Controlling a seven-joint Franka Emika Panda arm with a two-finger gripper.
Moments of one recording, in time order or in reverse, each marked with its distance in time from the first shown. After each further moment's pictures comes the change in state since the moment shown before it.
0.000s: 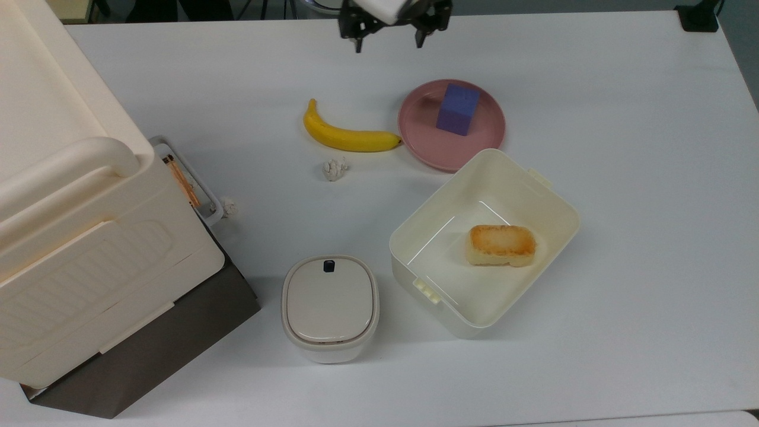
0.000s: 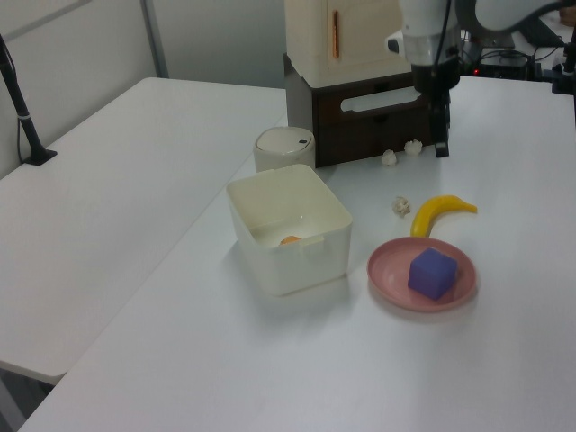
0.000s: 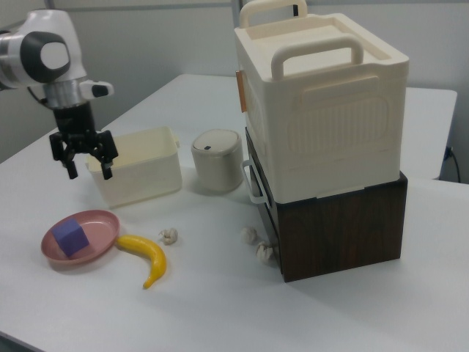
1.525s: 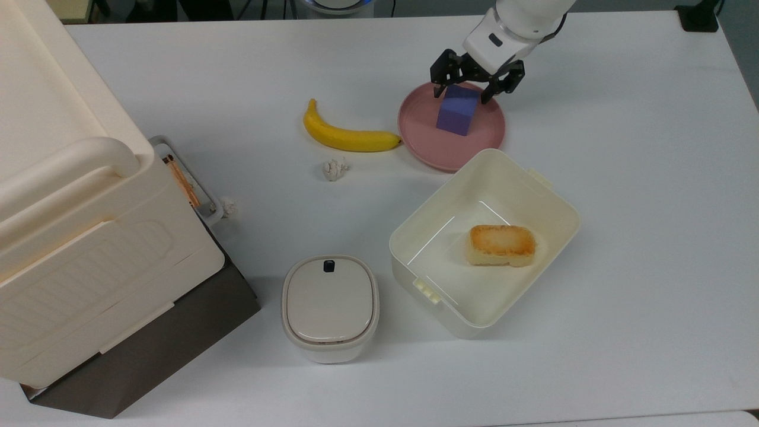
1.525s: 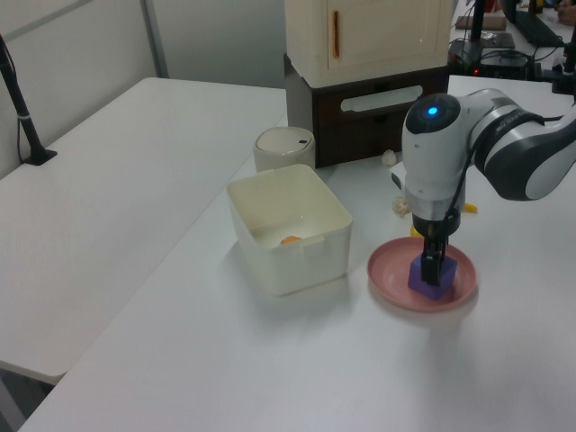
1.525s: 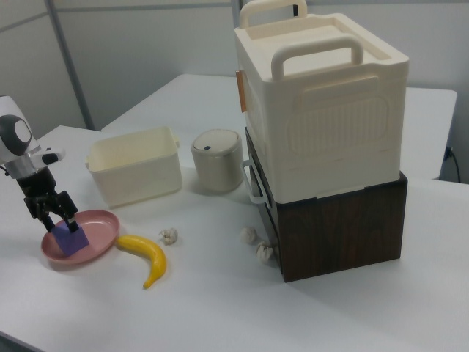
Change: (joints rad) arm 0.117 0.181 0.206 -0.237 -0.239 0.372 0.625
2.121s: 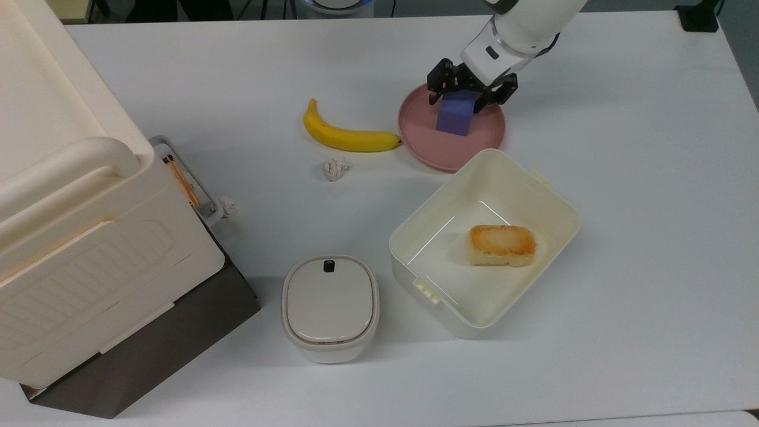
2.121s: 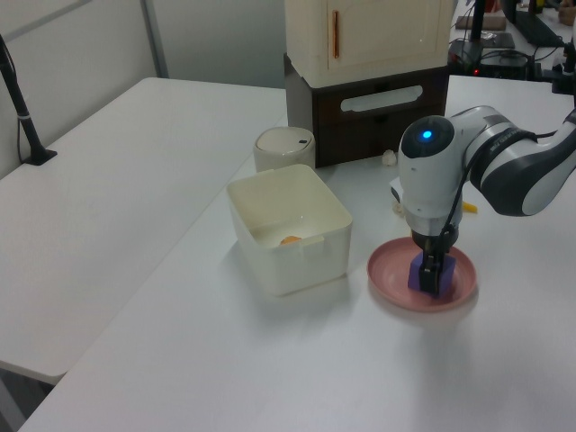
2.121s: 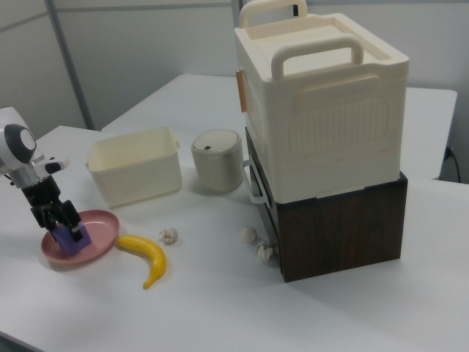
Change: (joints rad) arm 0.004 0.053 0.001 -0.001 -0.067 0.000 0.086
